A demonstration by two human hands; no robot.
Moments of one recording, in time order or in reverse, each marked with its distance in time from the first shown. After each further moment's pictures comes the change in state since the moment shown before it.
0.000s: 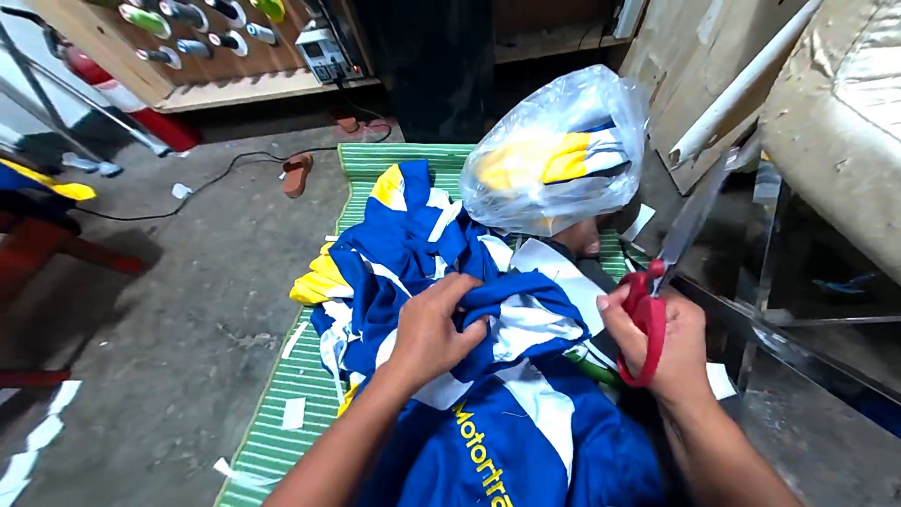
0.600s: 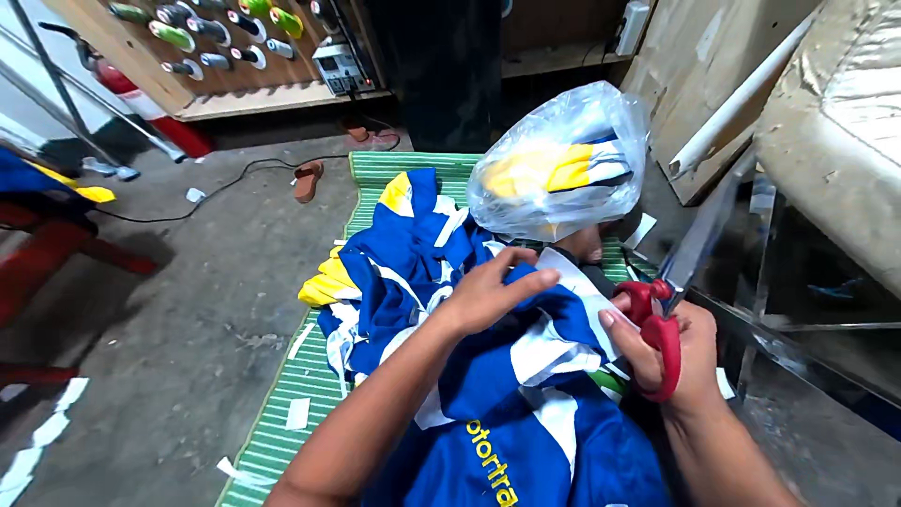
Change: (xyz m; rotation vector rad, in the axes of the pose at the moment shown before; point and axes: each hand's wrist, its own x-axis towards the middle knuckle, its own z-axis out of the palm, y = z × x) left_hand 0.049 0.043 -0.007 -0.555 -0.312 -0.268; right_hand -0.003 -0.014 0.000 0.179 -0.103 -0.206
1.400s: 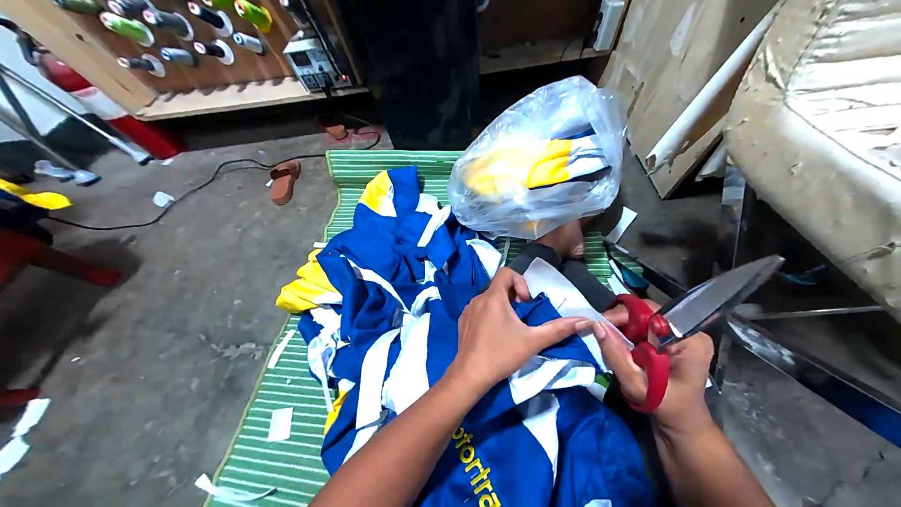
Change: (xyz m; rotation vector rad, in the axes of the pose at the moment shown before) left_hand -0.005 -0.007 0.064 0.137 0.300 -0.073; right_hand -0.016 0.009 -0.015 -0.143 0.030 -0.146
